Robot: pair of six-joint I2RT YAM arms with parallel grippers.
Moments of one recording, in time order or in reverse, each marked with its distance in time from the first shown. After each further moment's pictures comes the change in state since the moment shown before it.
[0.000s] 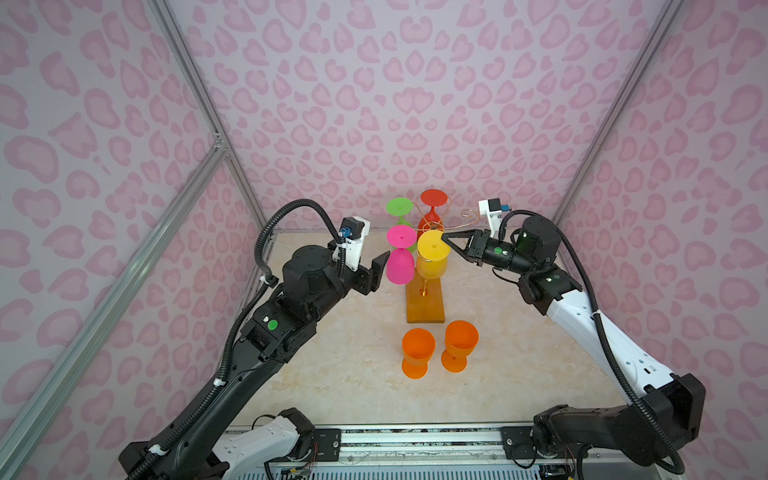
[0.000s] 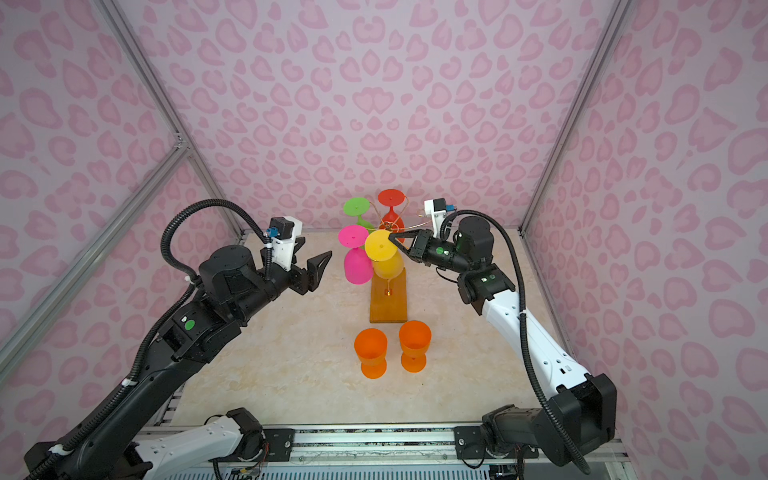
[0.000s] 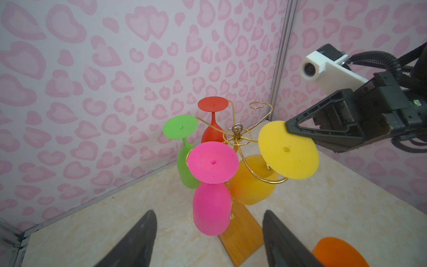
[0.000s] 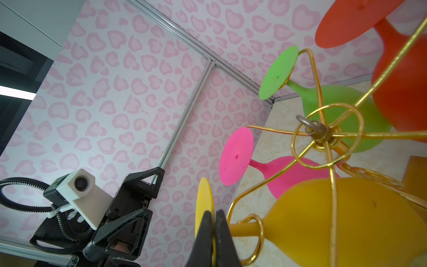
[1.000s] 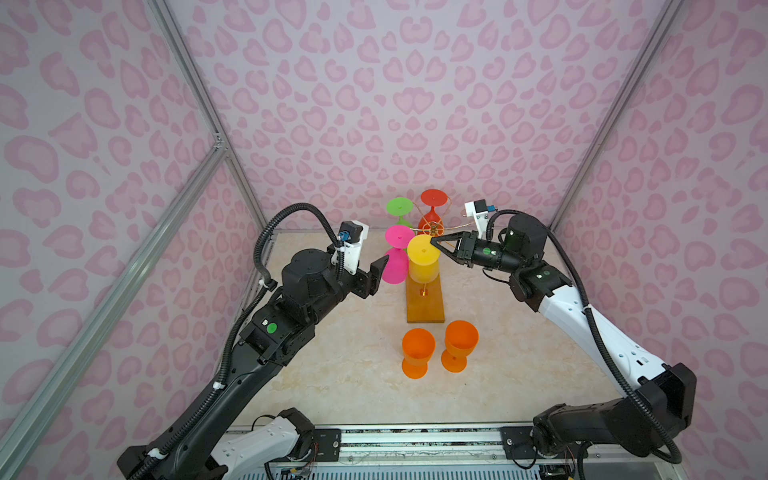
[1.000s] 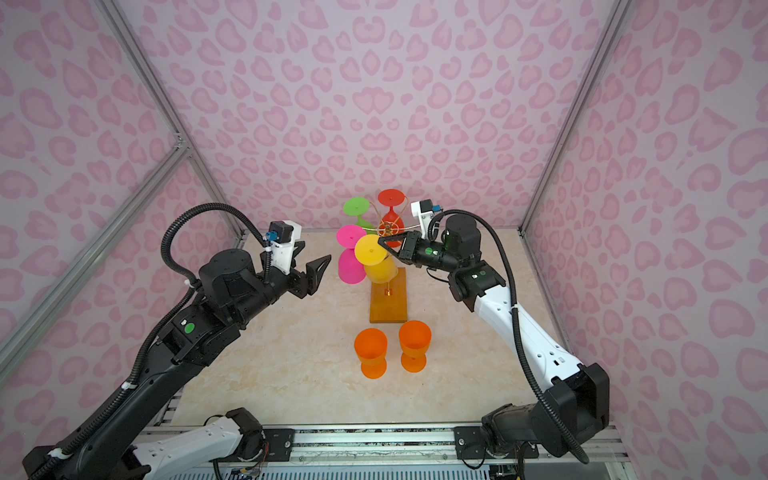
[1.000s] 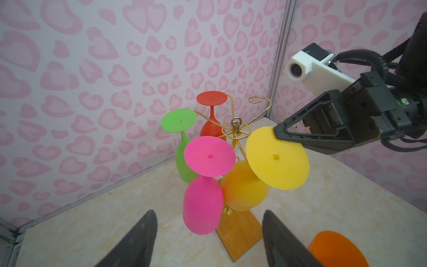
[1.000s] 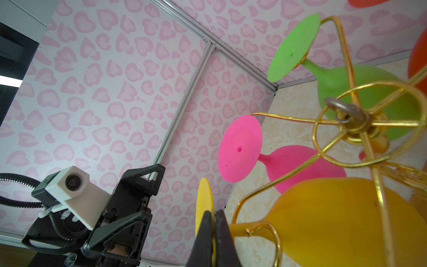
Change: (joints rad) left arm 0.011 -0.022 -0.034 0.003 0.018 -0.011; right arm 0.063 0.055 0.055 -0.061 0.008 -0.031
